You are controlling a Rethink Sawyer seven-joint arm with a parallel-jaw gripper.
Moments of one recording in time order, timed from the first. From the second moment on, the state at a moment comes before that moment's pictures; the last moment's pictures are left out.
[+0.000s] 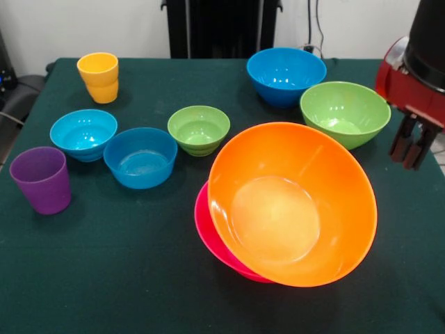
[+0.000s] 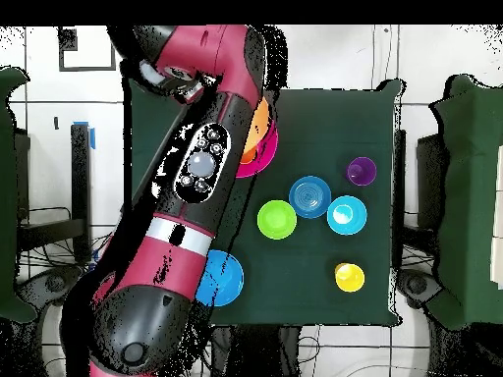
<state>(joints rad) 0.09 0.08 -1.04 0.48 1.11 1.39 2.24</state>
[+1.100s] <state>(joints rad) 0.33 -0.17 -0.73 1.15 1.10 0.86 2.24</state>
